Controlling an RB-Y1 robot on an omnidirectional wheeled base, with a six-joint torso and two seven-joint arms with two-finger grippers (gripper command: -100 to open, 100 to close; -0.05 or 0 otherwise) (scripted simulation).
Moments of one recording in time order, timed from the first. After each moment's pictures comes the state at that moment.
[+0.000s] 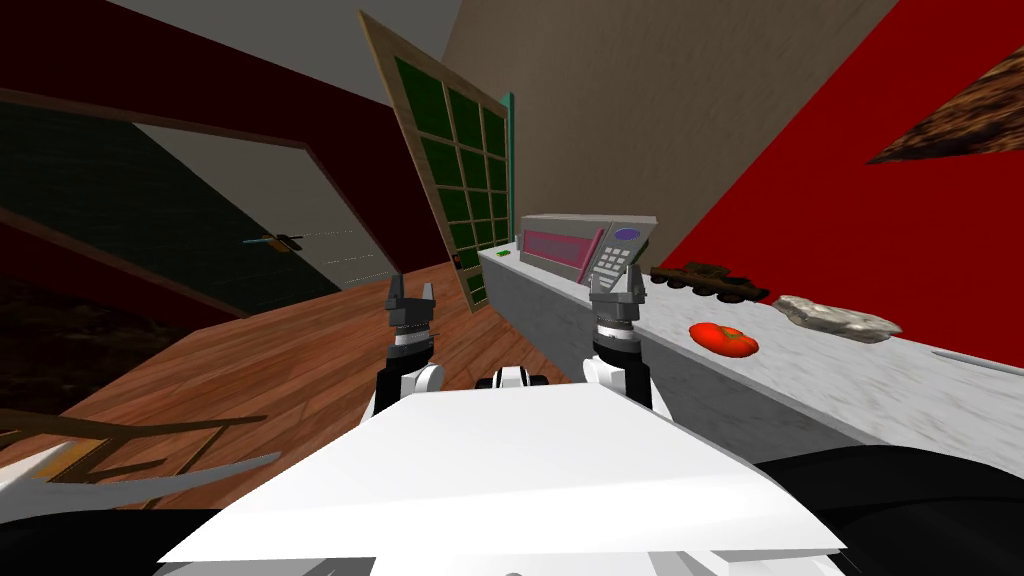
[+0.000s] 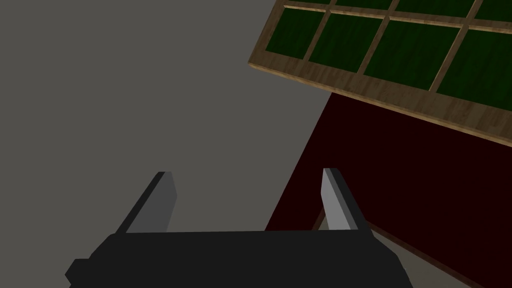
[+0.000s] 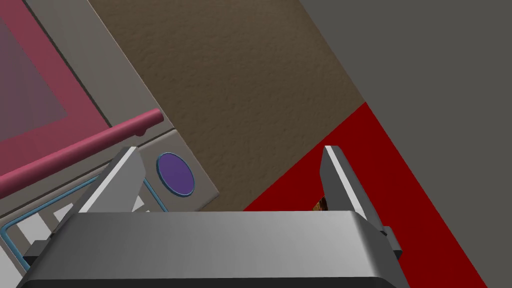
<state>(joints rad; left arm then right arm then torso) 0.47 0.04 -0.05 -2.29 0.09 -0.47 0.04 0.49 -0.06 -0.02 -2.31 -0.06 -0.57 -0.12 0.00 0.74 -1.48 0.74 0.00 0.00</state>
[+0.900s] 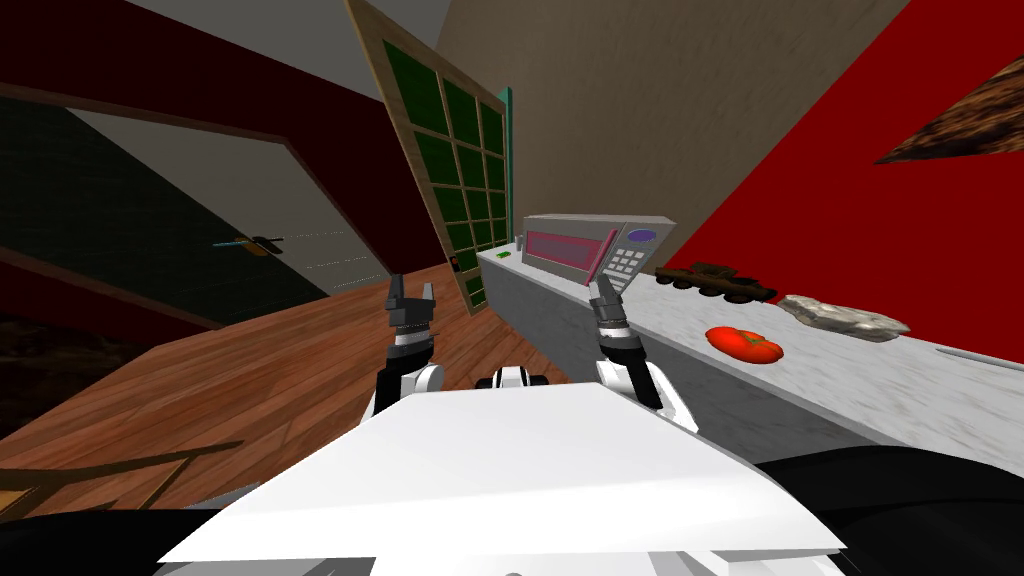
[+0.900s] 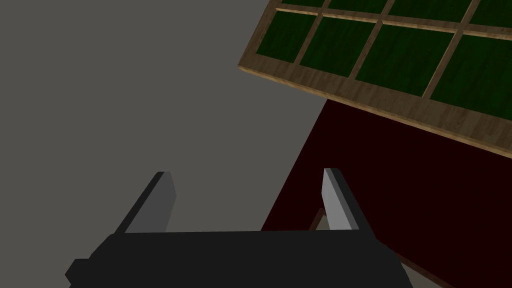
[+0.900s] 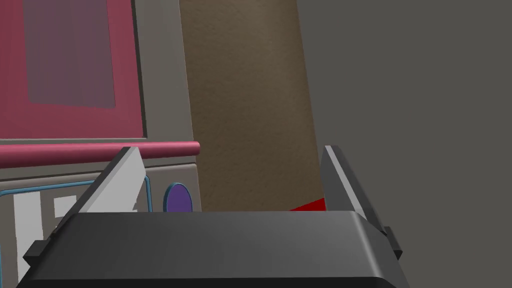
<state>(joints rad) 0.47 0.04 -0.05 -2.29 0.09 -0.47 0.04 0.48 -0.21 -0.11 -2.22 0.11 -0.52 0.07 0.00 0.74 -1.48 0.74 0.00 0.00</state>
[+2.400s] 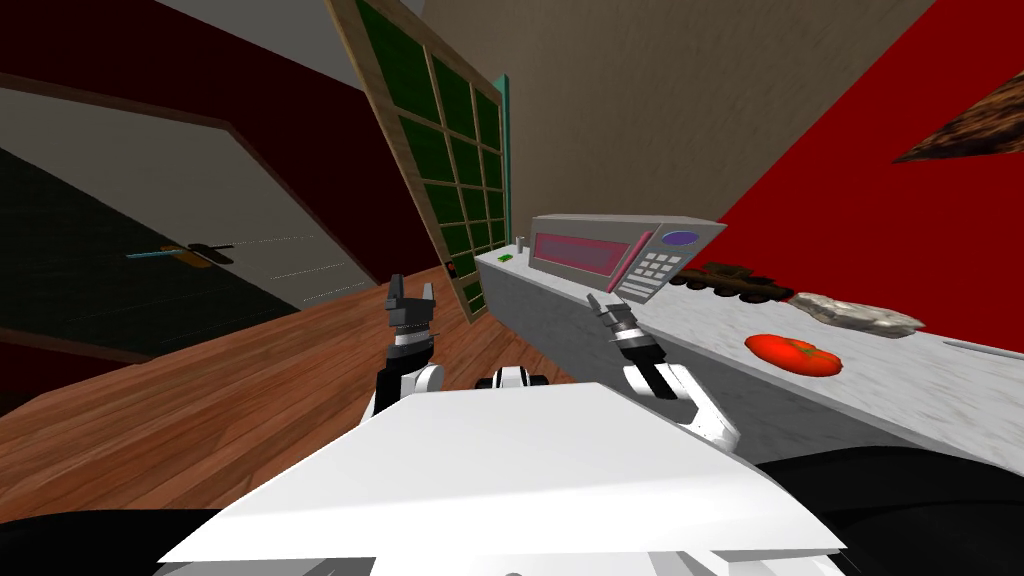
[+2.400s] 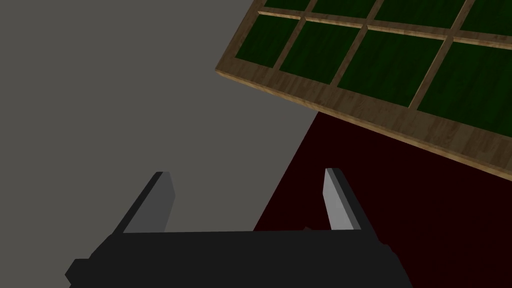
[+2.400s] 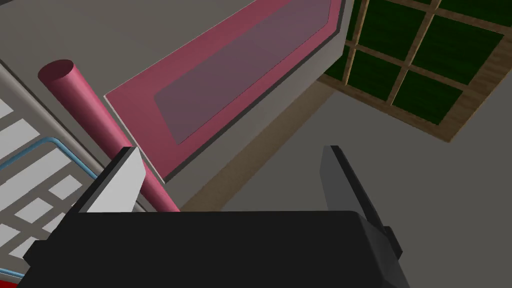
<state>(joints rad) 0.47 0.04 -0.05 -2.29 0.09 -0.47 0.04 0.47 -0.35 -0.31 -2.02 0.49 -0.41 0.48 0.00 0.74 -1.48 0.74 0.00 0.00</state>
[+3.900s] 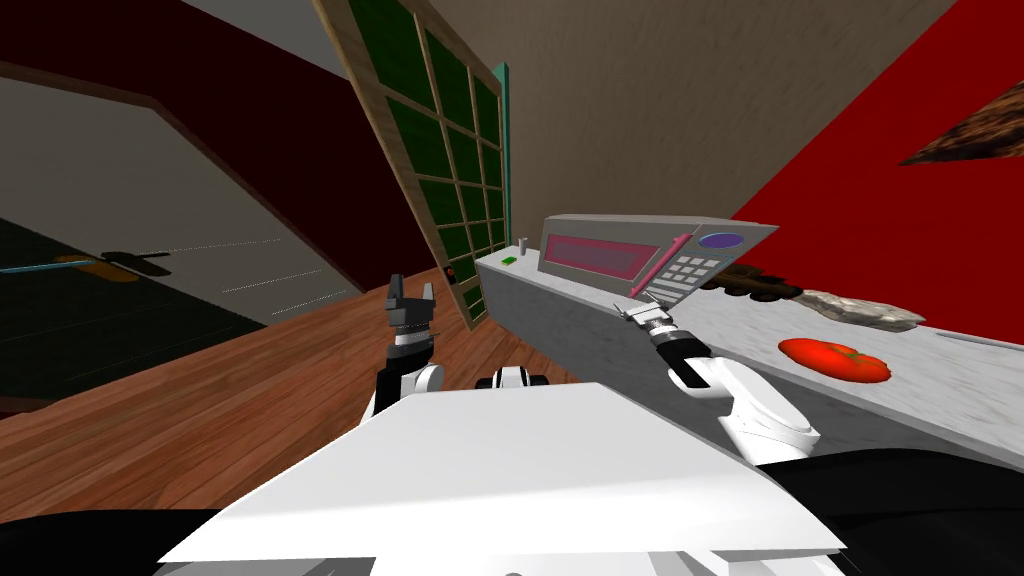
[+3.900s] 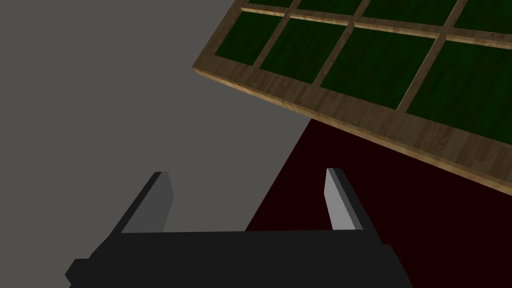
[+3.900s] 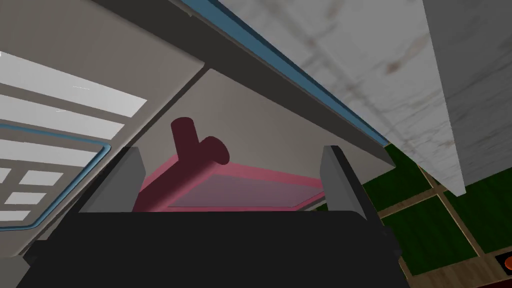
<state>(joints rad) 0.47 0.04 -0.05 -2.29 0.09 -0.47 0.04 0.43 -0.57 -0.49 -1.77 0.82 -0.30 0.85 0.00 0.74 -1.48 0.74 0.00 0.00</state>
